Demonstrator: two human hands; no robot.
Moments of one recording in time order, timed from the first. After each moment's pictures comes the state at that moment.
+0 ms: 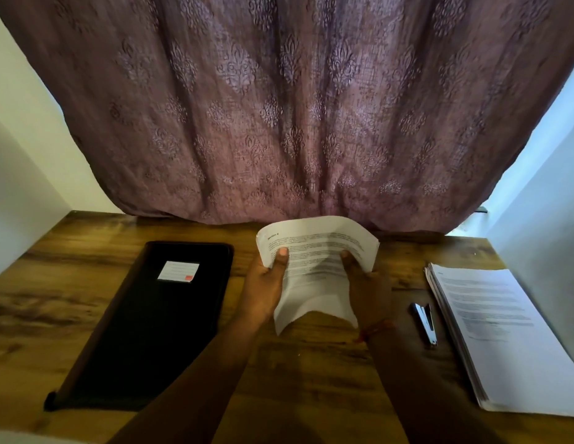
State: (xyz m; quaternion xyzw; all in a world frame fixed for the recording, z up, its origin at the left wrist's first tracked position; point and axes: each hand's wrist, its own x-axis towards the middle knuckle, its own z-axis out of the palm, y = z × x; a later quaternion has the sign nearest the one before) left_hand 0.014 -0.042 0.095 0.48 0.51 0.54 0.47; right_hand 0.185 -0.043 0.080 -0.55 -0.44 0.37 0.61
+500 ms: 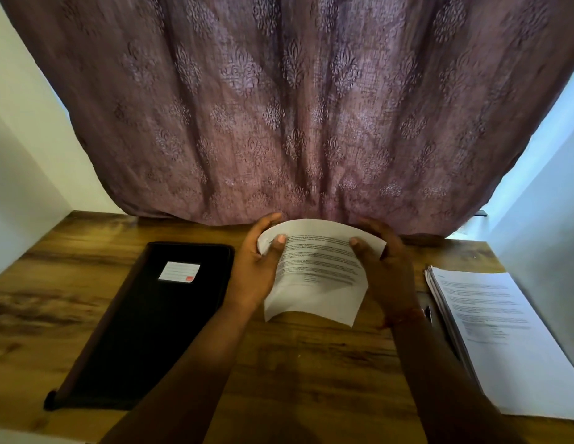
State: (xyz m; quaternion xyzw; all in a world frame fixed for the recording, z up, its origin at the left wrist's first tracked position) left_hand -0.003 -0.031 0.117 0.54 0.46 0.57 0.40; right_hand 0.209 -0.036 0.116 -0.52 -0.56 0.30 0.57
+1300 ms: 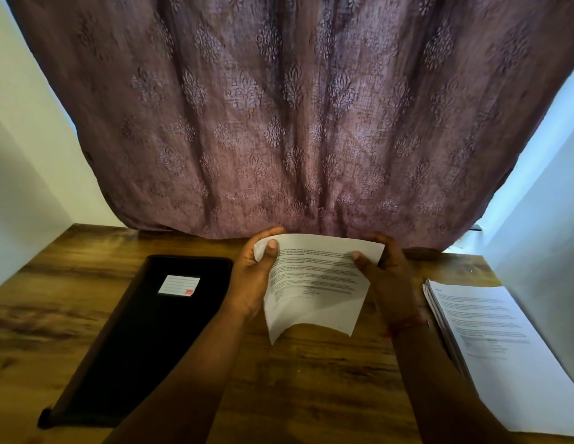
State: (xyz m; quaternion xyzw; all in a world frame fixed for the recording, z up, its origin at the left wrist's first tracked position) left_hand -0.008 -0.018 0.112 0.45 0.44 0.59 0.51; right_hand 0.219 -0.024 0.104 -0.47 -0.51 0.39 0.60
